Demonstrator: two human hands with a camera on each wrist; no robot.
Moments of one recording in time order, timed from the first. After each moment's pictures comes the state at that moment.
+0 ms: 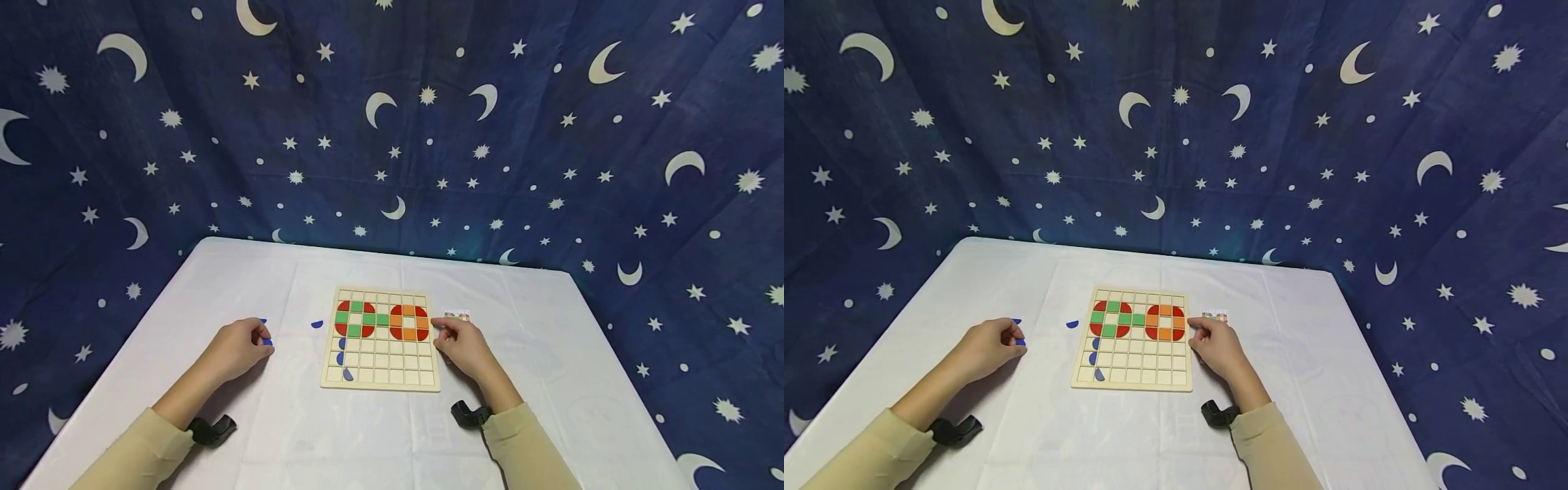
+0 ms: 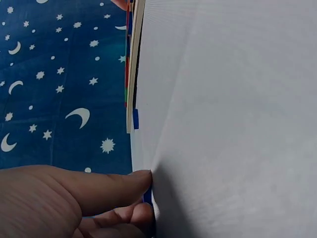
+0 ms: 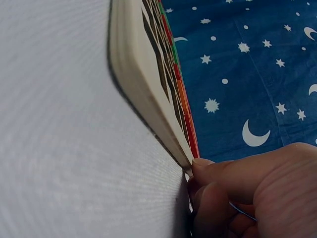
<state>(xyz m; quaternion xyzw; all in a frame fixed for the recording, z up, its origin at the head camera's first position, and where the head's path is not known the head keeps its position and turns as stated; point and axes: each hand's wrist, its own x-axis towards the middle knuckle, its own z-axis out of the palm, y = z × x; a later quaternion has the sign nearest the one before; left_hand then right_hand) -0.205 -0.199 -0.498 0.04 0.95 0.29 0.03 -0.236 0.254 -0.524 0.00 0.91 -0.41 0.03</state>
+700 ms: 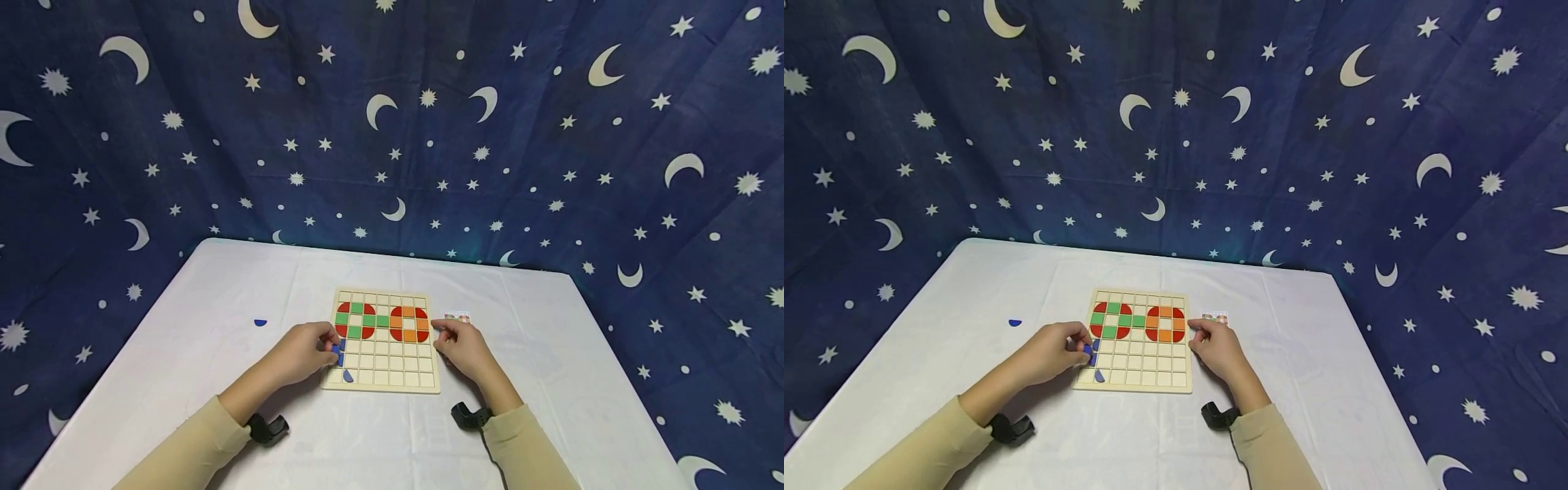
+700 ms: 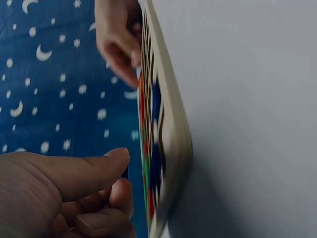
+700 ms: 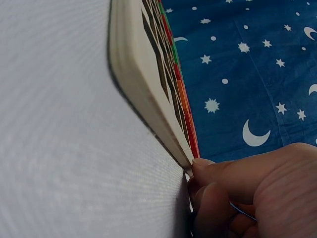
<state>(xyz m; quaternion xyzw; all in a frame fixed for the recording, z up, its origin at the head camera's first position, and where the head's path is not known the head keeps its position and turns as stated) -0.208 -0.094 -0.490 0.12 0.92 0.36 0.07 -0.236 0.253 -0.525 0.01 0.91 -0.42 0.03</state>
